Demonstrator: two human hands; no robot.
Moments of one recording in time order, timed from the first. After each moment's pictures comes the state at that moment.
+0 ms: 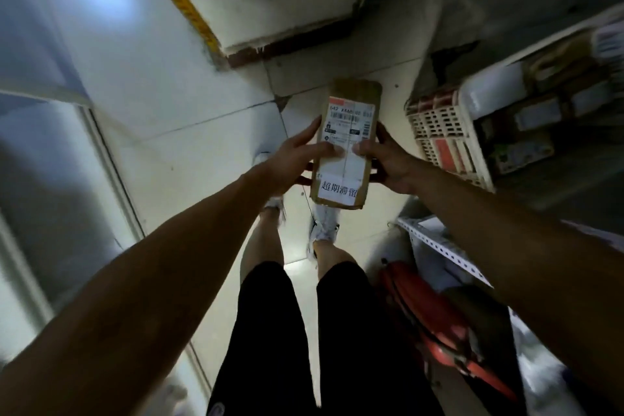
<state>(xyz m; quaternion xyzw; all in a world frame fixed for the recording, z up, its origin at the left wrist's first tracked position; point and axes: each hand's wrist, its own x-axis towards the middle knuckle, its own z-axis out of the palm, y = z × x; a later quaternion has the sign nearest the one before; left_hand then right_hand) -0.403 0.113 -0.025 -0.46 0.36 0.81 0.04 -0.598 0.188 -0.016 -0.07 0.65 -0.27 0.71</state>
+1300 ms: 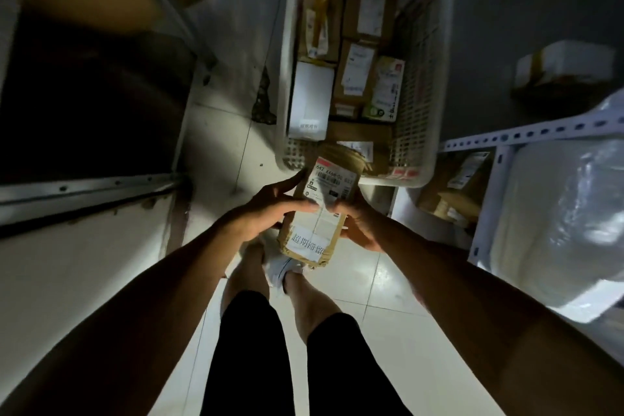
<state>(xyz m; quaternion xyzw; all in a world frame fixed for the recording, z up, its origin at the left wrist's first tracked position) -0.816 0.071 -0.015 -0.19 0.61 0.60 0.48 -0.826 0.283 -0.031 0.26 0.55 -0.59 0.53</state>
